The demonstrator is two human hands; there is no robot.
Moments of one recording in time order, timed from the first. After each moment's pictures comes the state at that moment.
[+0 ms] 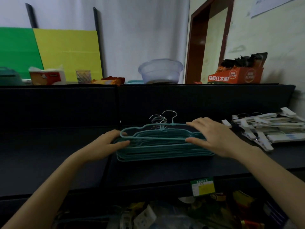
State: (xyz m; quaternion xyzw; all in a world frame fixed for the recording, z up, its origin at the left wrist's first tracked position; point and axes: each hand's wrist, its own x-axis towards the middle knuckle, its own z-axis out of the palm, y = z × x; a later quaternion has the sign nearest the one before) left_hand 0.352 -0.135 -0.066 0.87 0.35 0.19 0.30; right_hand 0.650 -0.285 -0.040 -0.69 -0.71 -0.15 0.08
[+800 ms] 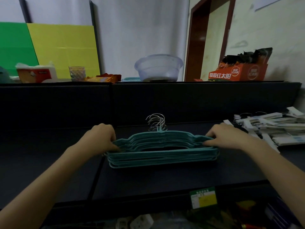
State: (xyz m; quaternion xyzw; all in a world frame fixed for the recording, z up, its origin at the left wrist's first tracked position) left_hand 0.382 -0.109 -0.042 0.87 0.48 0.04 0.03; right_hand 0.691 -0.256 -0.034 -0.80 -0.59 0.06 0.02
